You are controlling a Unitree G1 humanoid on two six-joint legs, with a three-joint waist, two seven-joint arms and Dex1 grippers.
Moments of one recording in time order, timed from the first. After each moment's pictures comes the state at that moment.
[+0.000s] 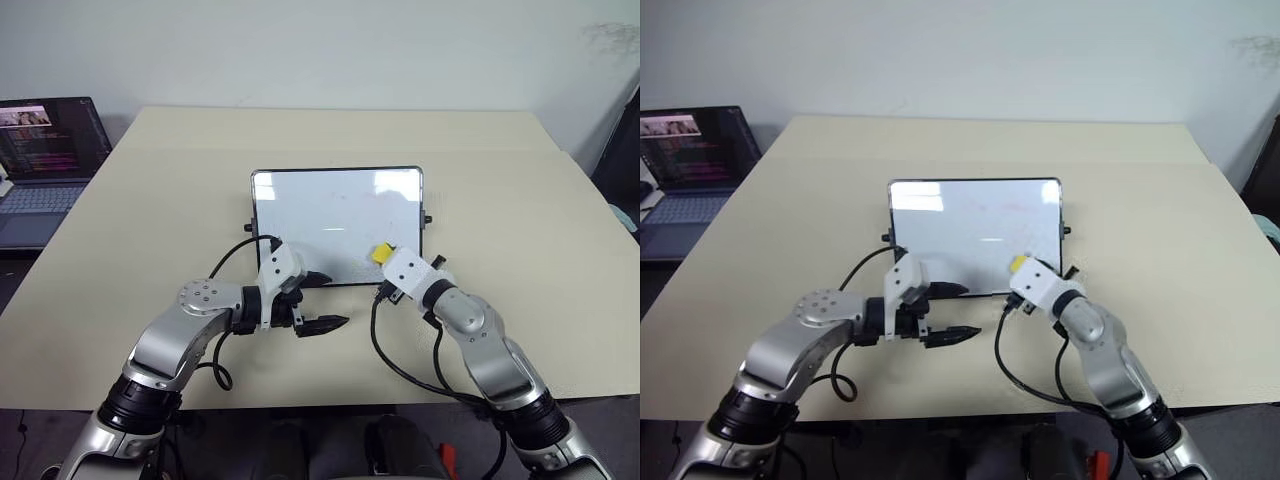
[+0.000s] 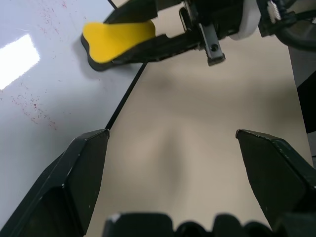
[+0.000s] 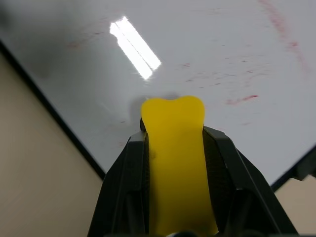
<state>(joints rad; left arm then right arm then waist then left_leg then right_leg) -0.33 0.62 -0.19 -0.28 -0.39 0.61 -0.95 -0.30 -0.35 0.33 -0.32 -0.38 0.53 0.38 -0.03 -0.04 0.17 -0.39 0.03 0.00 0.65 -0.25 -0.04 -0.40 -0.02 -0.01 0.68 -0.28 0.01</state>
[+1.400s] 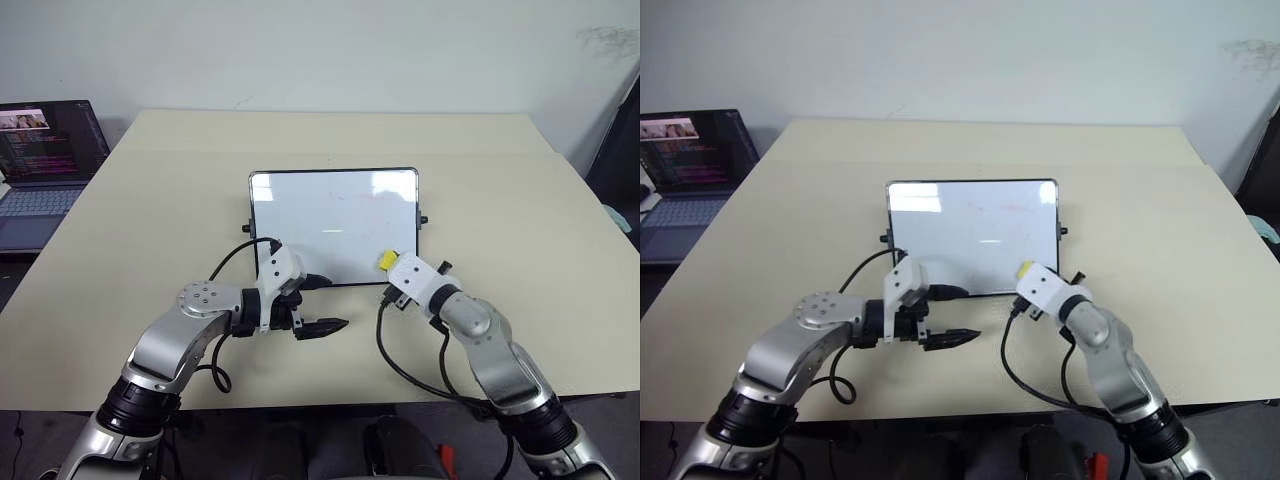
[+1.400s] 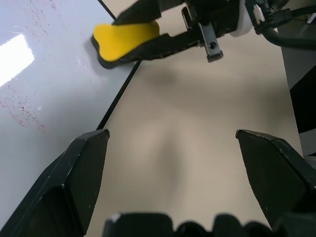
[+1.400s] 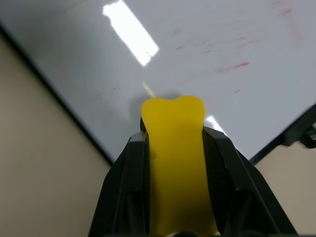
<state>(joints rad) -0.32 0.63 -0.19 -0.28 -0.40 0.61 -0.96 -0.30 -0.37 0.33 -0.31 -0.38 0.55 0.38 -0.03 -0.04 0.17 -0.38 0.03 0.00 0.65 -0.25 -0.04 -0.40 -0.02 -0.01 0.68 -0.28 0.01</state>
